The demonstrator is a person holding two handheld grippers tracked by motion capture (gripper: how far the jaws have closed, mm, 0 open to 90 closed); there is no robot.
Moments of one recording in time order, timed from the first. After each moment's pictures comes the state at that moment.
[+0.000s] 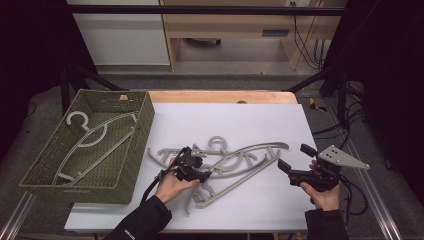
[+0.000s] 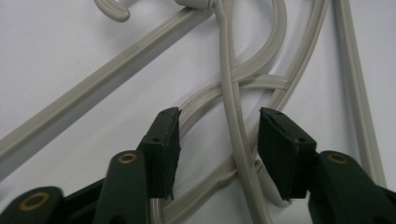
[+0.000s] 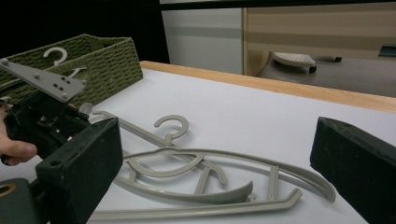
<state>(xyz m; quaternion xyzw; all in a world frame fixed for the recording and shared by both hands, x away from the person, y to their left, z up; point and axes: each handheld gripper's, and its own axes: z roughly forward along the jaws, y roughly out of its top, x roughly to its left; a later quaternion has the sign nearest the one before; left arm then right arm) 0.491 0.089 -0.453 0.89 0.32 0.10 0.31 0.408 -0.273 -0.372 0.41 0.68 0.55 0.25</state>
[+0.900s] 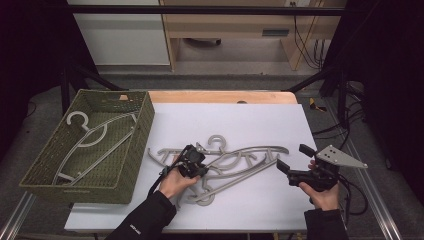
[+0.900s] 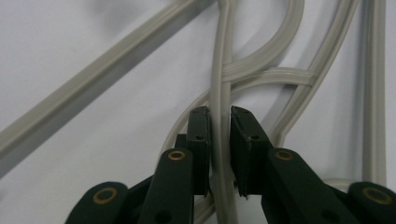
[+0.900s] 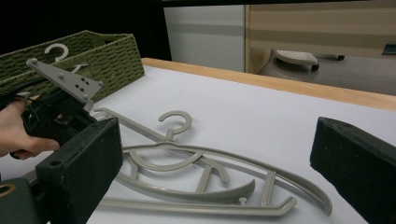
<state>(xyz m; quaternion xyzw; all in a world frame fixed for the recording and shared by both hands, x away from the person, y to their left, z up) 0.504 0.081 -0.458 0.90 0.33 0.08 0.27 0.409 -0.272 -0.373 0.41 0.69 0.55 0.24</state>
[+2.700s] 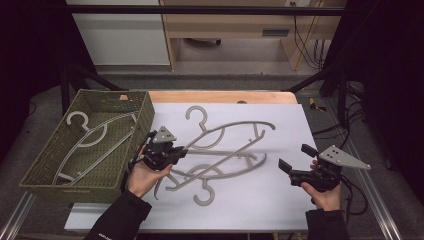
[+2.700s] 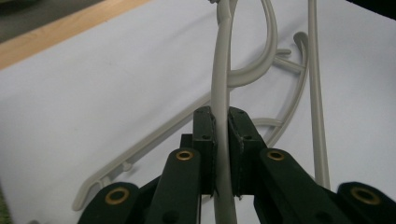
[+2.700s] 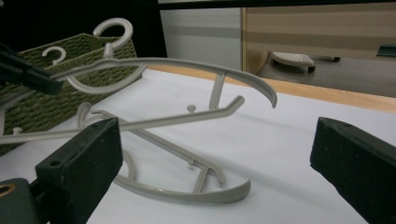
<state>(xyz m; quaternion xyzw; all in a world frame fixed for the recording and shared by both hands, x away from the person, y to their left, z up) 0.470 0.158 -0.356 0.84 0.34 0.16 0.39 0.407 -0.275 -0.372 0.41 0.68 0.55 0.25</state>
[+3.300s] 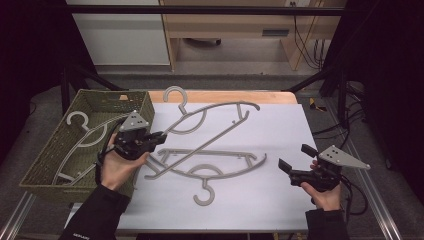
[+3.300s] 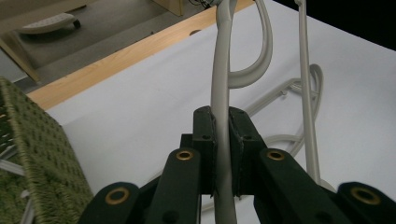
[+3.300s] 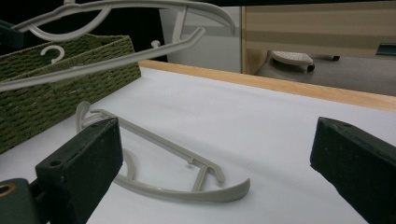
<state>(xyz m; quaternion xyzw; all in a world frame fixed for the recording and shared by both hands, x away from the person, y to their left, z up) 0.465 0.207 -0.306 0.82 0.35 0.20 0.42 0.408 -0.275 -0.373 0.41 0.68 0.55 0.25</state>
